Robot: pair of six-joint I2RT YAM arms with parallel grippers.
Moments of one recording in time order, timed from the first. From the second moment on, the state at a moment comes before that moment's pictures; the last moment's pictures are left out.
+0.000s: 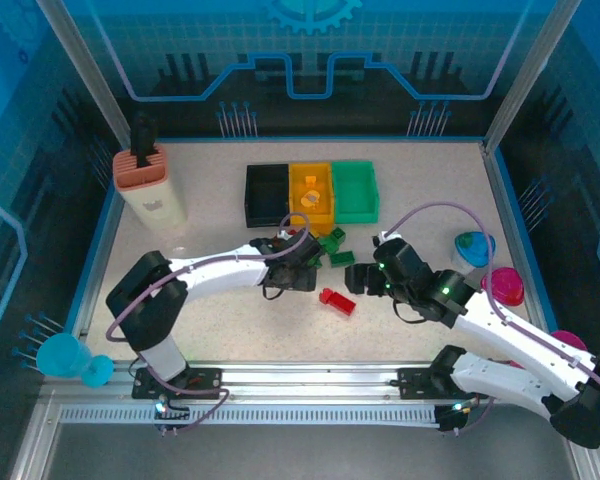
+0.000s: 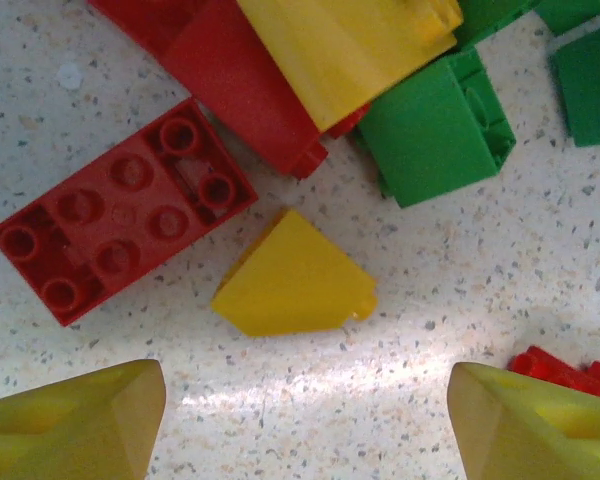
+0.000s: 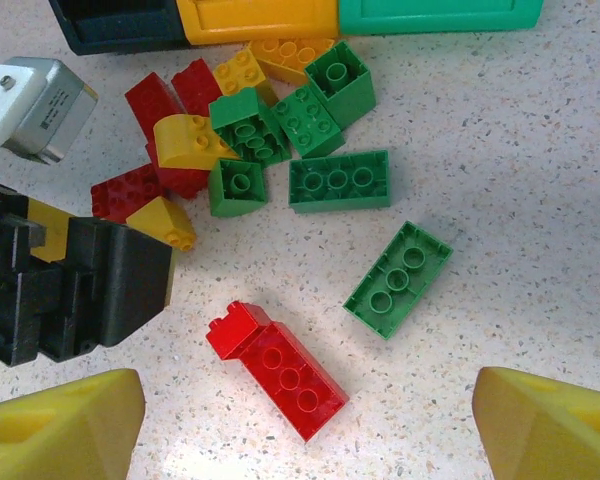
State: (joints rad) left arm -0.81 1.71 1.08 -0.62 -0.15 -0.76; right arm 0.78 0.91 0.78 -0.70 0.20 0.64
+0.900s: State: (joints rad) left arm -0.77 1.87 1.22 -0.63 -0.12 -0.71; right arm 0.70 0.89 0.73 -0.65 0.13 0.63
